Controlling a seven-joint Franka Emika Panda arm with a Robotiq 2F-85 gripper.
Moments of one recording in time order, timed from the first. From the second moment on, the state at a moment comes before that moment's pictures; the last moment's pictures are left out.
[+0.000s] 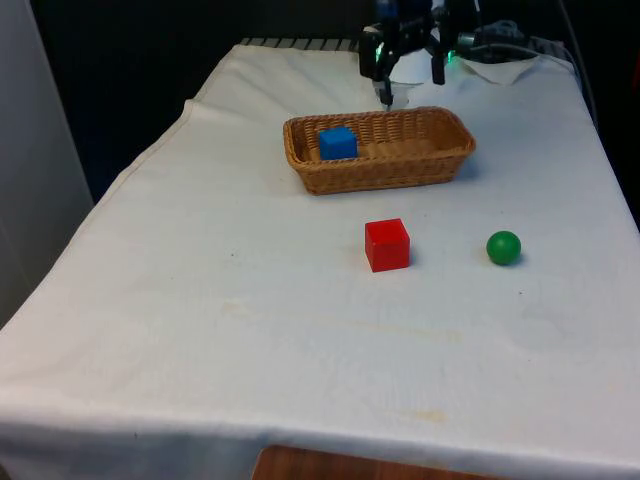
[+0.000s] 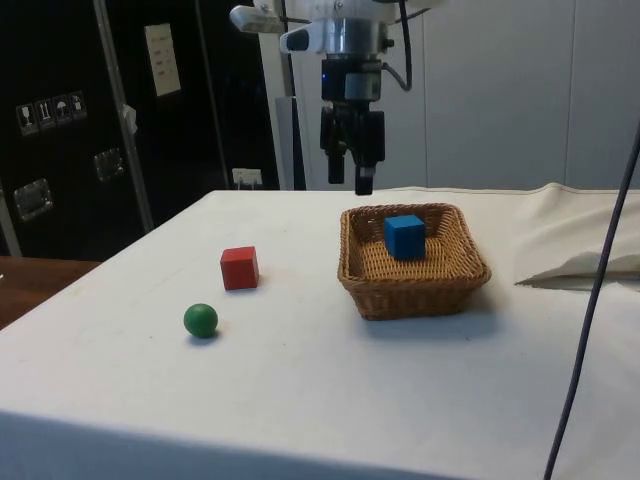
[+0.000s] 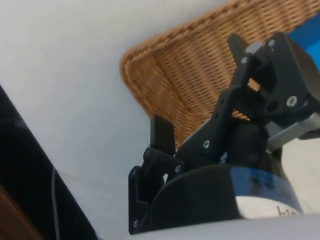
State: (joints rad) arm 0.14 -0.10 -0.15 -2.57 0.19 2.53 -0.87
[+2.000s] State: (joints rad) arm 0.15 0.30 0.05 -2.05 0.19 2.44 -0.65
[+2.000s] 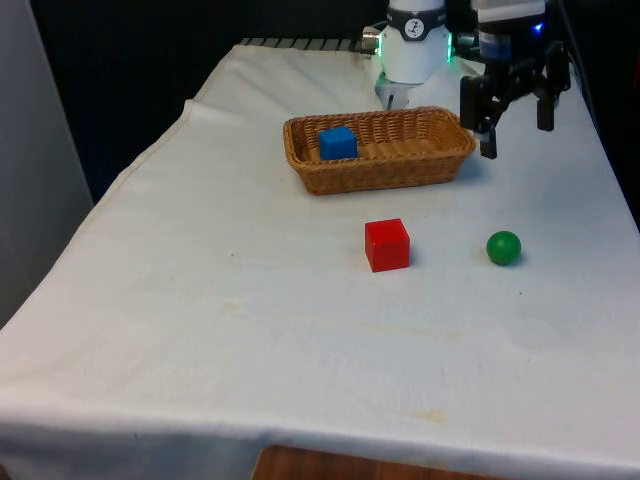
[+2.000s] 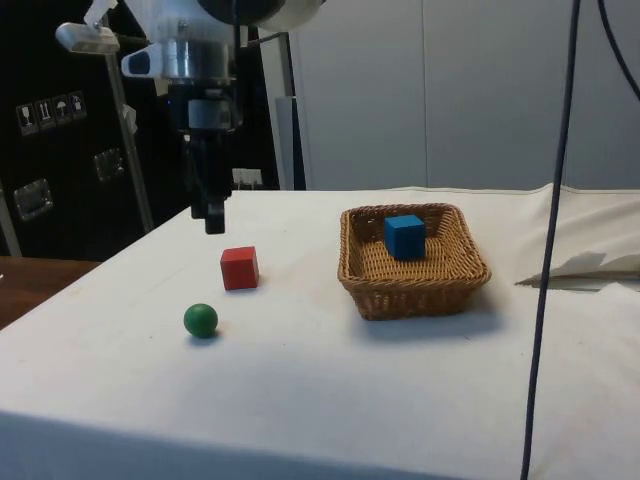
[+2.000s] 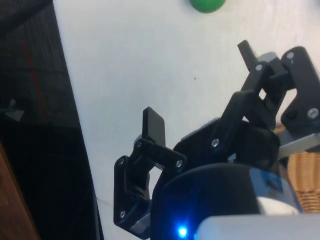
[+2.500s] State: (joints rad) arm 0.16 0.41 0.06 -1.93 0.19 2.42 -0.60
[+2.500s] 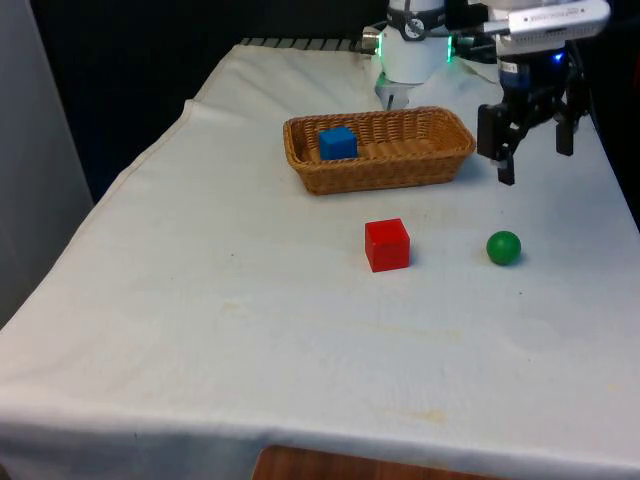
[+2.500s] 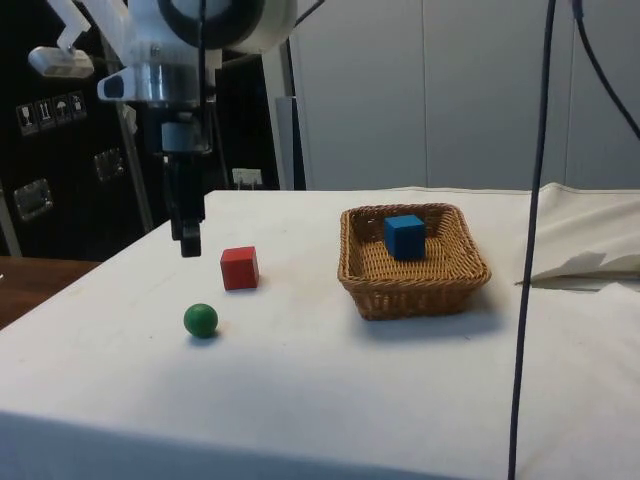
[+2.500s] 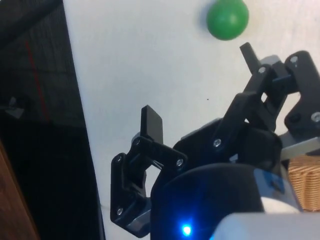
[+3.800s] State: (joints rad) arm 0.17 0.56 0.07 -1.84 0.04 2.47 -0.44
